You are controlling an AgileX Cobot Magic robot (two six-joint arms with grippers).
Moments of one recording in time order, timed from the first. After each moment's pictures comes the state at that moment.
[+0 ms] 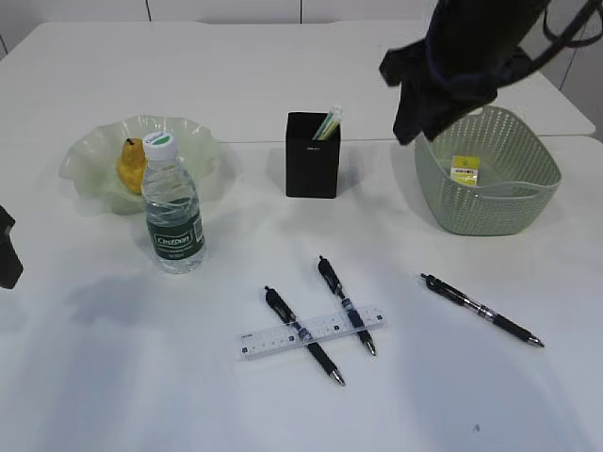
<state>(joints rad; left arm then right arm) -0.12 1.42 -0.94 -0.07 0.90 -0.03 0.24 1.90 -1.82 0.21 1.25 -0.15</state>
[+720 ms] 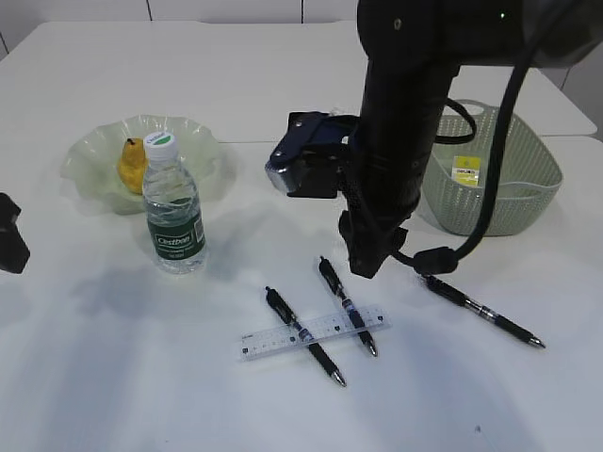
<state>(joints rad) -0.12 1.42 -0.94 -0.07 0.85 -0.03 0.51 1.96 -1.60 0.03 1.23 -0.64</state>
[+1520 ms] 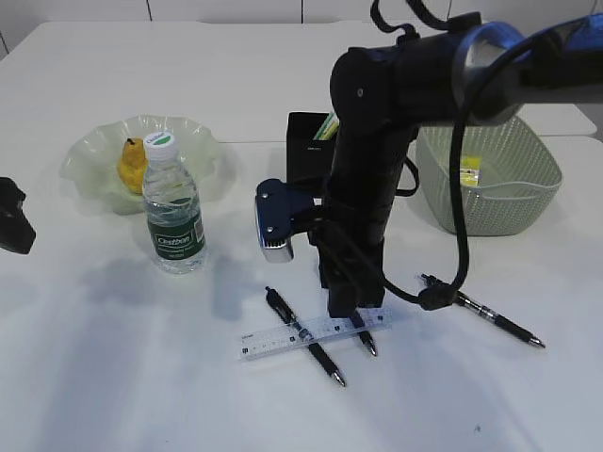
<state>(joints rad) -0.12 1.42 -0.94 -0.06 0.76 -0.03 0.51 2.10 -1.60 0.14 1.13 -1.21</state>
